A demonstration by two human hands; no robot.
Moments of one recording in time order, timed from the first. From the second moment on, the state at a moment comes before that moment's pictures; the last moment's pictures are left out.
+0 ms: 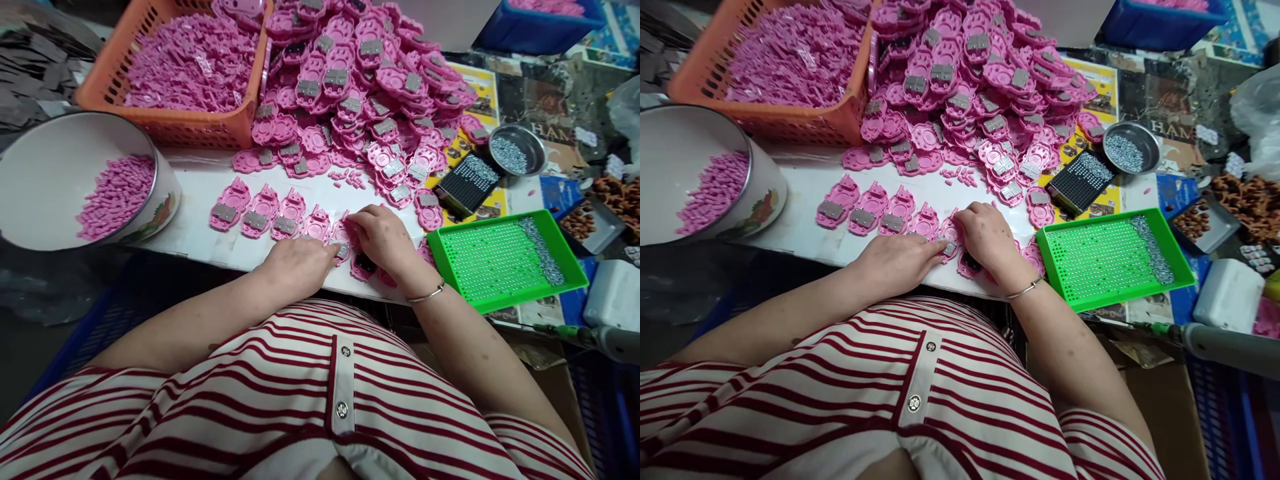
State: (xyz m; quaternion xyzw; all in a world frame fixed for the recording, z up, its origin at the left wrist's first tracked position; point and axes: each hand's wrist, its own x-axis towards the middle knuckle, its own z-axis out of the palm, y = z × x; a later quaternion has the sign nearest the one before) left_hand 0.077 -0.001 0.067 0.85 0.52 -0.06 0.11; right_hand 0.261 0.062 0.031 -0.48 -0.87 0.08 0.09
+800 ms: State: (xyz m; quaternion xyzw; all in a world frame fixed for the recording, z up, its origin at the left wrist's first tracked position) left_hand 0.069 0.010 0.070 0.73 0.53 0.19 0.39; right_hand 0.265 0.040 0.049 -0.47 -0.85 0.06 0.24
